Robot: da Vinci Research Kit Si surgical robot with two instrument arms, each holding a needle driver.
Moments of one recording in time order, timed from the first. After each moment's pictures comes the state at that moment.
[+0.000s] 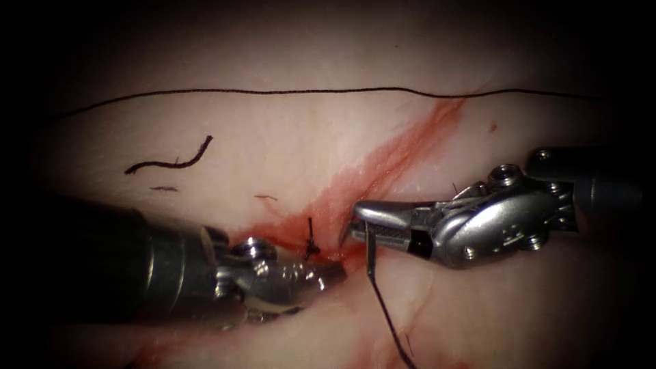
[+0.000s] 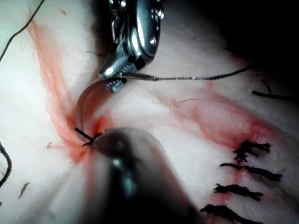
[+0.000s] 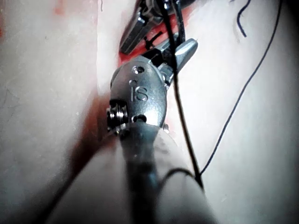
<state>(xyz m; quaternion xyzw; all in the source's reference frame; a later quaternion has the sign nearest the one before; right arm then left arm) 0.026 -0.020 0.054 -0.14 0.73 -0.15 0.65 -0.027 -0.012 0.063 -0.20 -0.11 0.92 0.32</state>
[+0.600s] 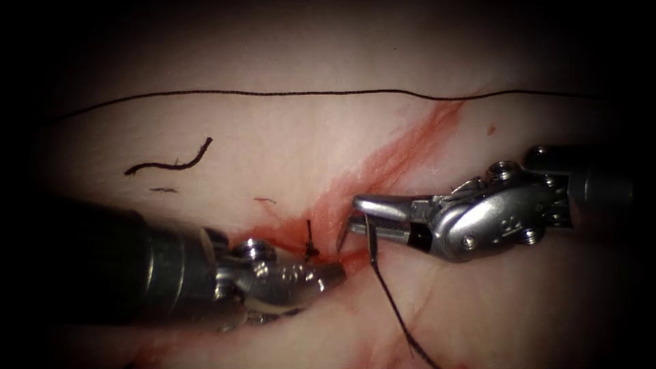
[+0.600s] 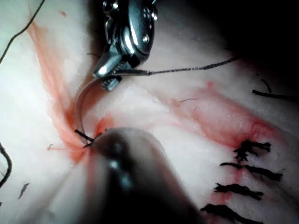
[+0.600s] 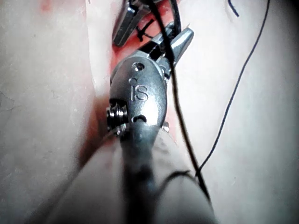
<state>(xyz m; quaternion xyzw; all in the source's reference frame) 0.026 -0.020 0.054 -0.10 0.74 -0.13 0.65 -0.027 -0.012 0.063 -0.20 -0.11 0.92 0.32</state>
